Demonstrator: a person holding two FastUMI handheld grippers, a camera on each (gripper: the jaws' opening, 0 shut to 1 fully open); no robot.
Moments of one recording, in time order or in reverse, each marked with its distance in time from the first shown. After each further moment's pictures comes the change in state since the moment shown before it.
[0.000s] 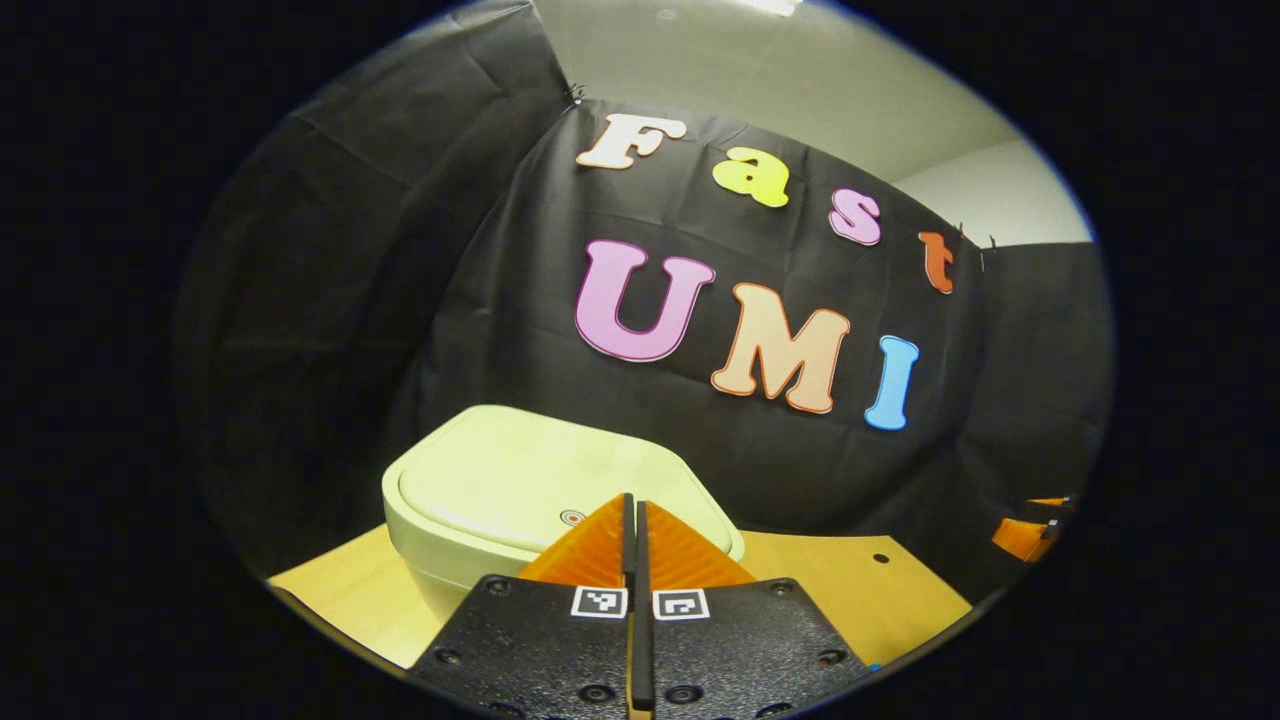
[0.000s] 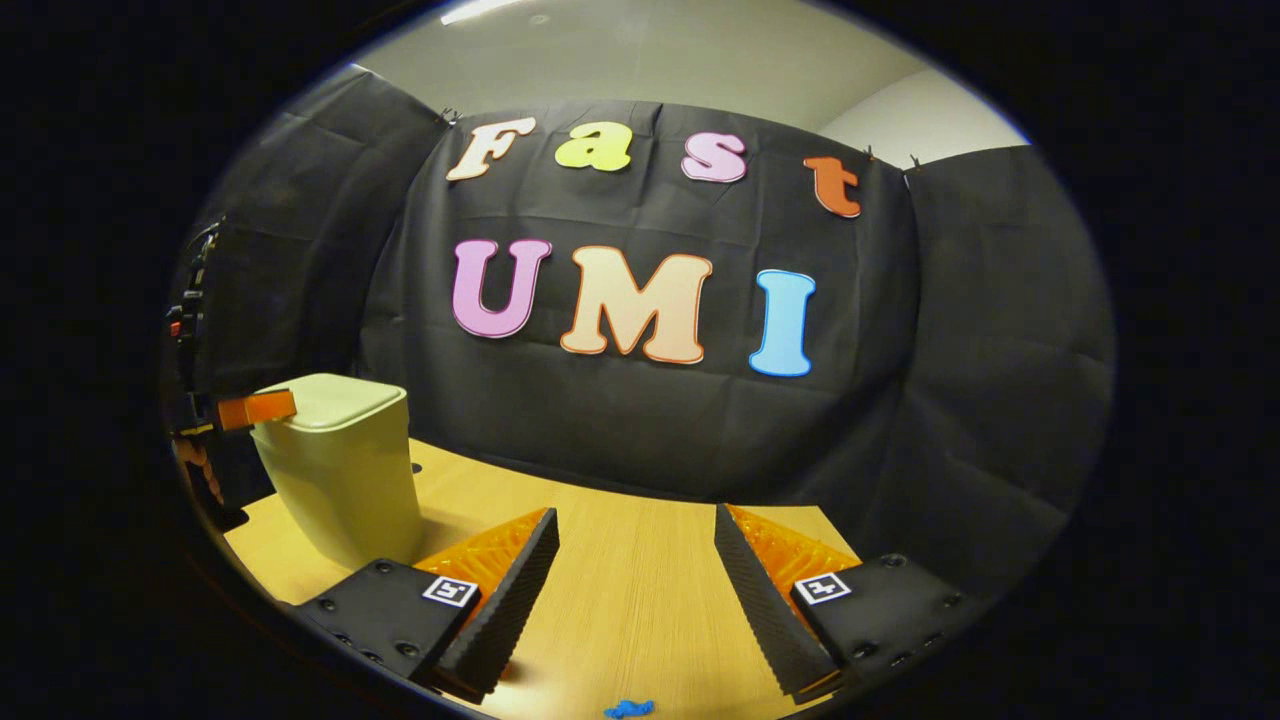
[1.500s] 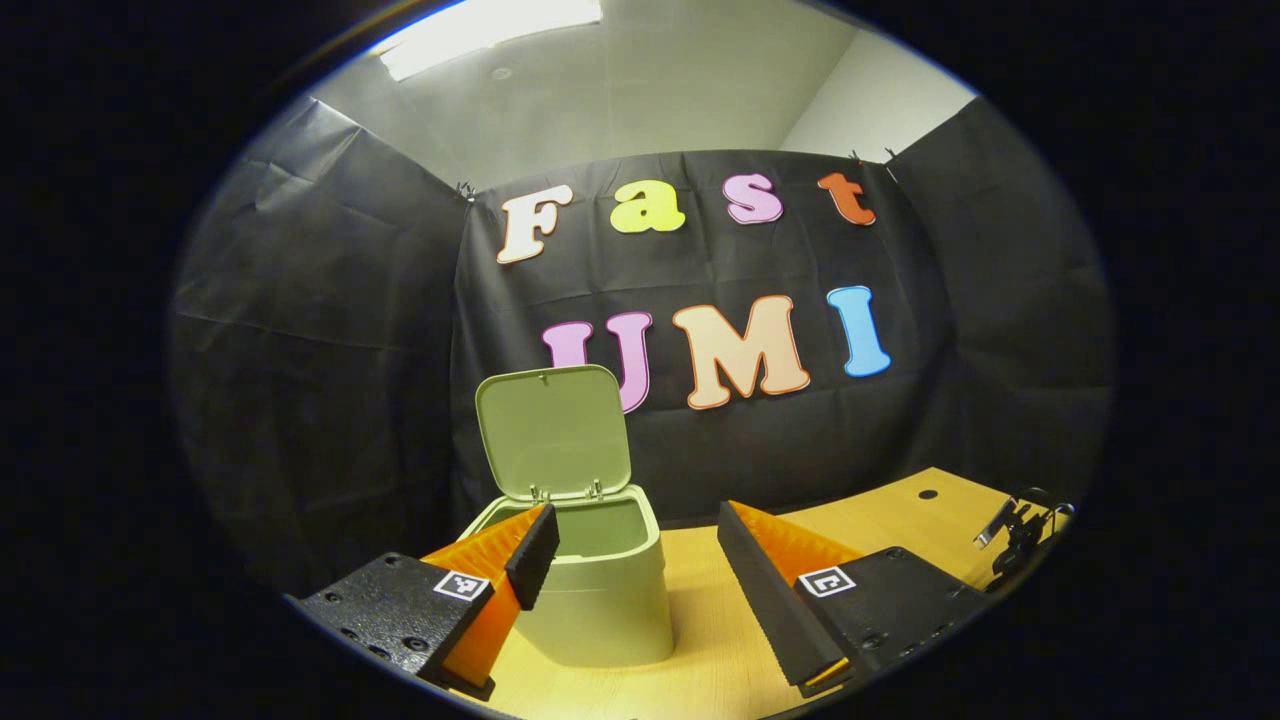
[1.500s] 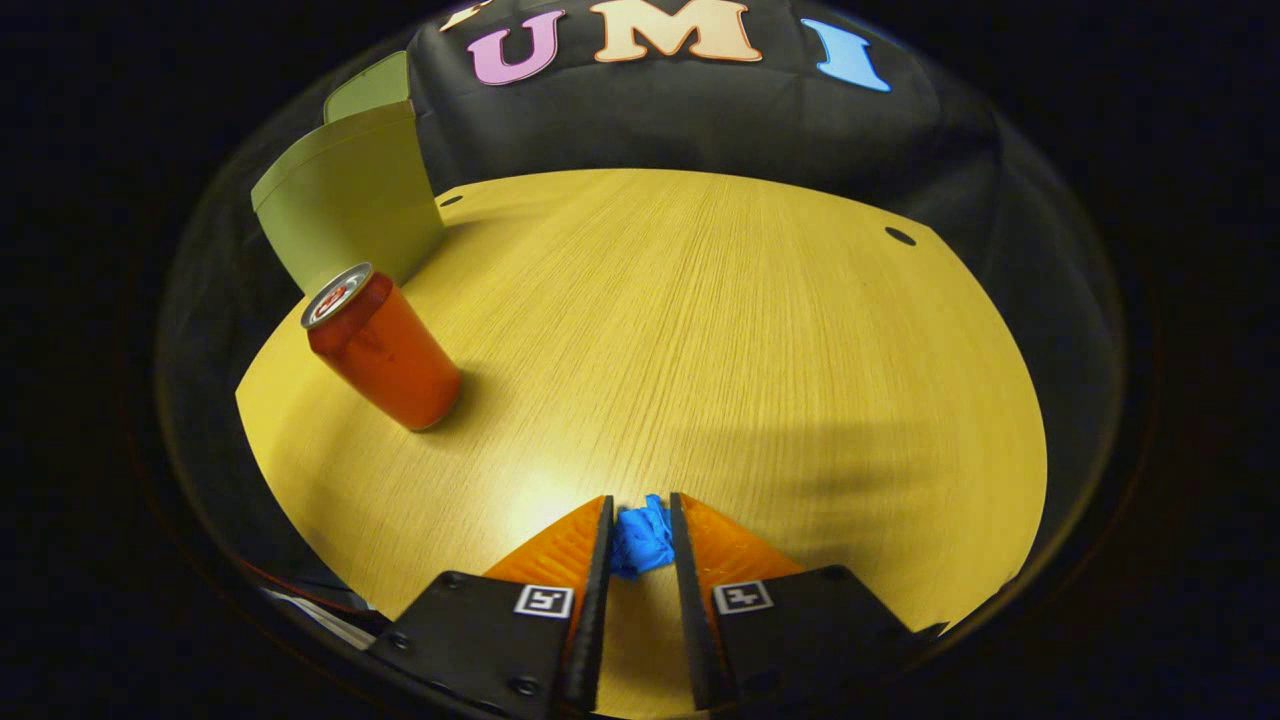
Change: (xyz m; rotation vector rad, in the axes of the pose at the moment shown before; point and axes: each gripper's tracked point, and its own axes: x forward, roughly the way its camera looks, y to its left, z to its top) left arm -0.096 -0.081 0.037 0.324 -0.018 0.043; right arm -0.004 -0.005 -0.312 0.011 0.737 0.319
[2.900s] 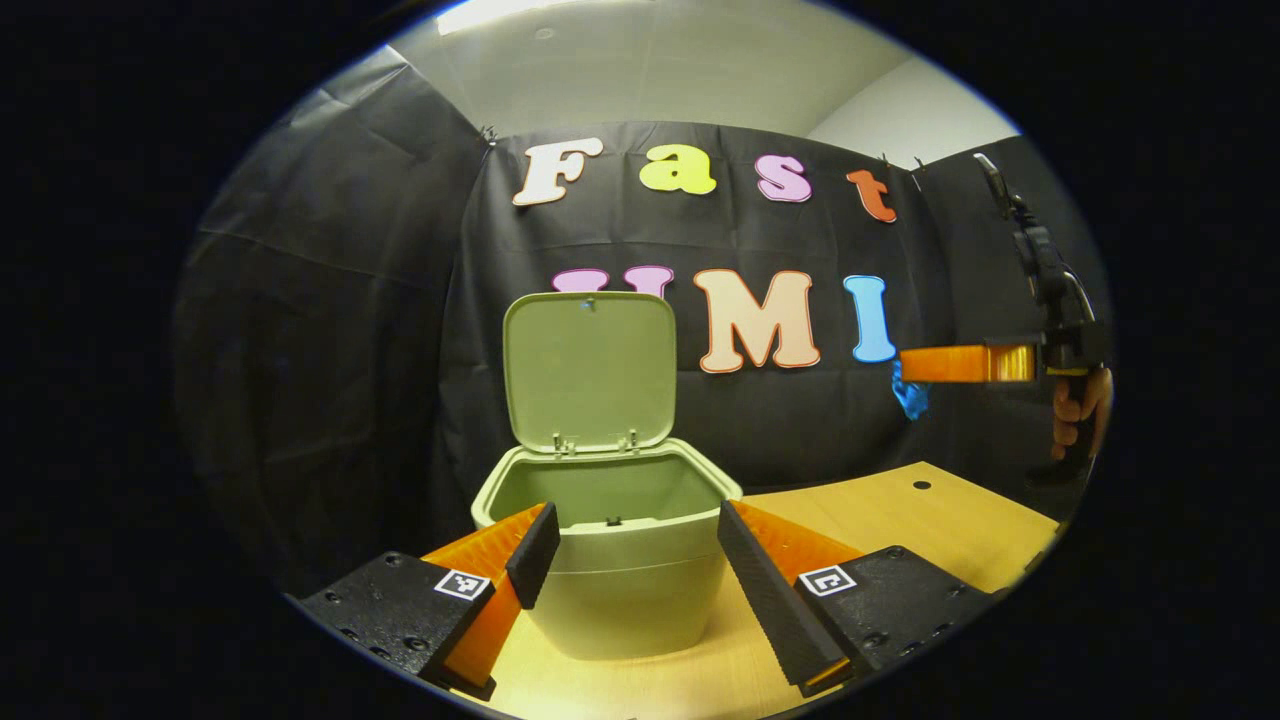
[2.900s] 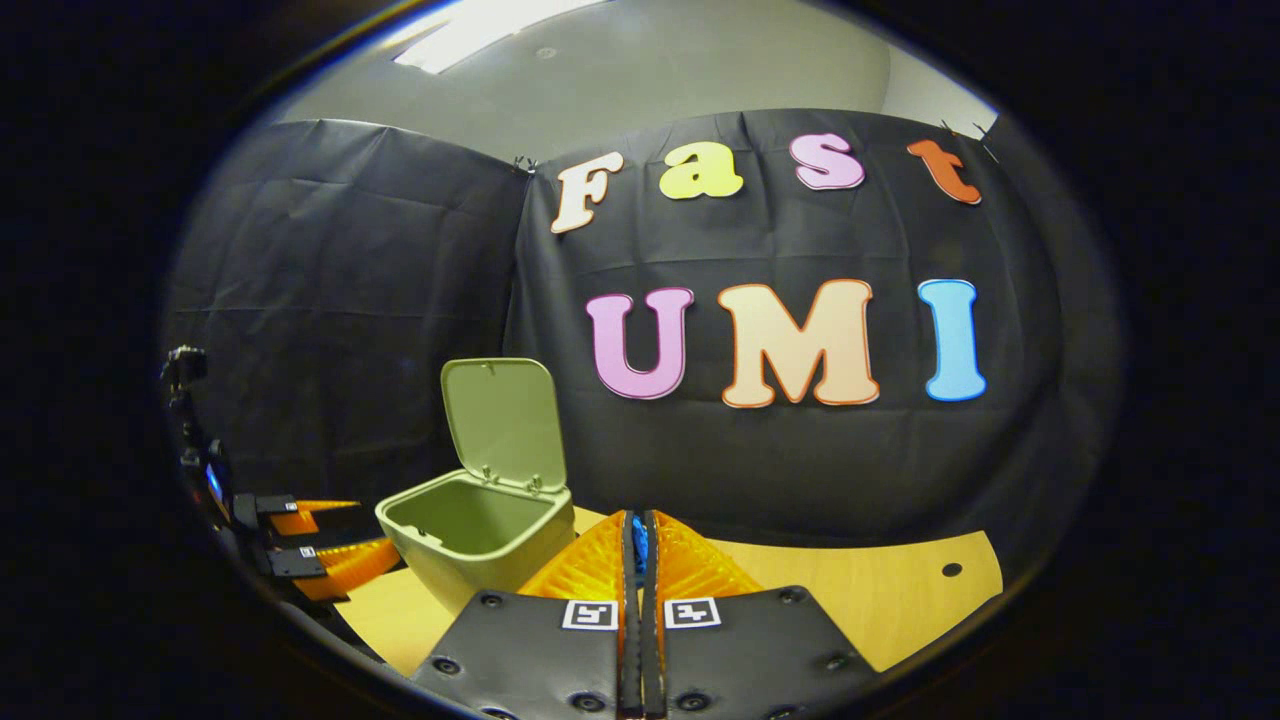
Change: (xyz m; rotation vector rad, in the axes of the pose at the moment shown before) left arm 0.030 0.087 -0.065 -0.142 0.068 -0.070; right arm -0.219 0.203 0.374 -0.126 -0.871 0.165
